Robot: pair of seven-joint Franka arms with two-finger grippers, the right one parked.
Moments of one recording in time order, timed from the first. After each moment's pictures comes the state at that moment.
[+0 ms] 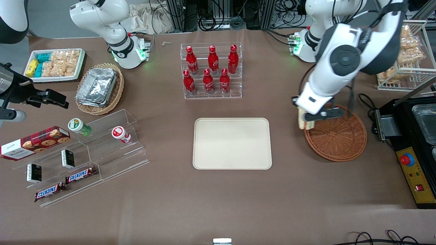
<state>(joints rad) 0.07 0.05 -0.52 -1.92 0.03 1.82 -0.52</state>
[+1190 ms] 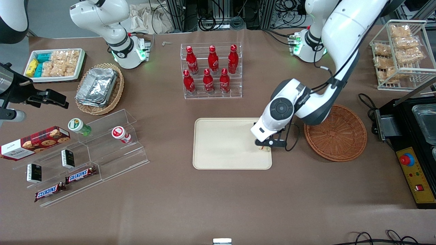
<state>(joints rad) -0.03 0.57 -0.57 -1.80 0.28 2.13 -0.62</state>
